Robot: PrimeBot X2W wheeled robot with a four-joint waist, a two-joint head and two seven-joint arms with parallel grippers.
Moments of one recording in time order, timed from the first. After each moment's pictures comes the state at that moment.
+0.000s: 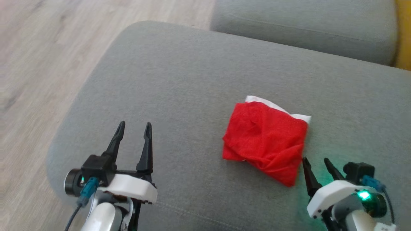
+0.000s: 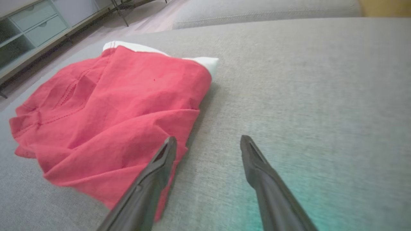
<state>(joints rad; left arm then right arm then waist) -0.07 0.15 -0.36 0.10 -0.27 0.15 -0.25 -0.05 -0.04 0.00 0.44 0.20 0.13 0.02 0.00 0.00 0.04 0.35</state>
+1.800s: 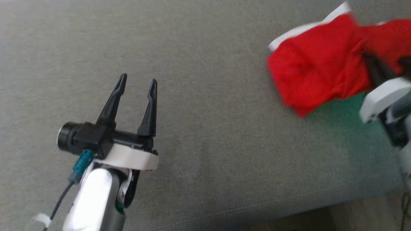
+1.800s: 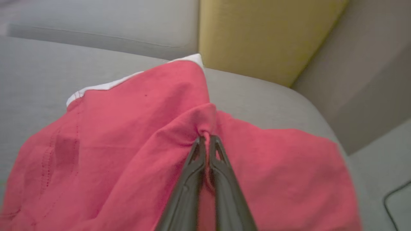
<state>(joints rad) -0.22 0.10 -0.29 0.03 -0.15 0.02 -0.26 -0.53 -0.40 0.18 0.49 0.21 0.13 0.07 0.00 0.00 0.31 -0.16</state>
